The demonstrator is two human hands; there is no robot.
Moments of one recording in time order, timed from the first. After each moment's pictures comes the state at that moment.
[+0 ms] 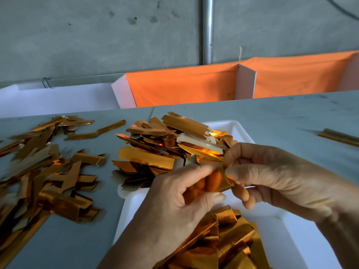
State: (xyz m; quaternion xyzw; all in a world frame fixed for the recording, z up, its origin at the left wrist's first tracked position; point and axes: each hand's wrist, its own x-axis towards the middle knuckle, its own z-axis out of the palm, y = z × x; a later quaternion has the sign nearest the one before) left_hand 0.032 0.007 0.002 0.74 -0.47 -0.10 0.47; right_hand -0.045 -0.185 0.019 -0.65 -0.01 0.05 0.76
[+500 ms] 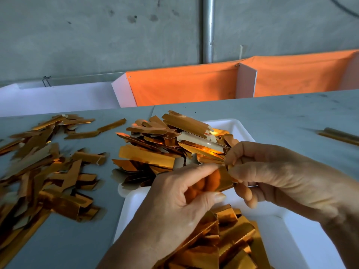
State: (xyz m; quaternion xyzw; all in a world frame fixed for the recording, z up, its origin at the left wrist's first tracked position) left_hand 0.034 0.007 -0.001 0.74 -0.47 -0.10 0.47; right_hand -0.037 -0.193 0.008 -0.68 -0.02 0.06 0.73
